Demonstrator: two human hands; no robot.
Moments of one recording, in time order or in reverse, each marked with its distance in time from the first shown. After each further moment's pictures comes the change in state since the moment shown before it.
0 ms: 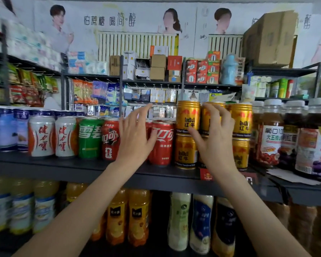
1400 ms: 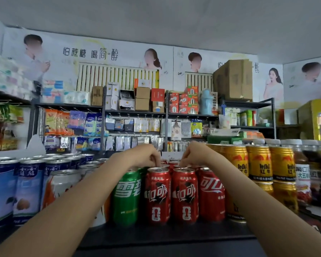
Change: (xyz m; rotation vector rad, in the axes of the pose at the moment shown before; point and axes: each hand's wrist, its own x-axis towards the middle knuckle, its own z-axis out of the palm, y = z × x) left_hand 0.132 -0.142 -0.035 -0.053 -0.963 0.184; right_hand 0.115 -0.085 0.134 -0.273 -0.811 0.331
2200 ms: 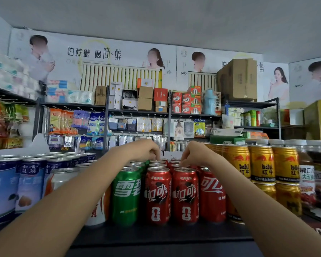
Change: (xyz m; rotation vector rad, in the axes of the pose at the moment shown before) left_hand 0.006 -0.006 -0.007 0.016 0.030 -0.010; right_hand 0.007 0.006 0.004 0.066 0.014 -0.077
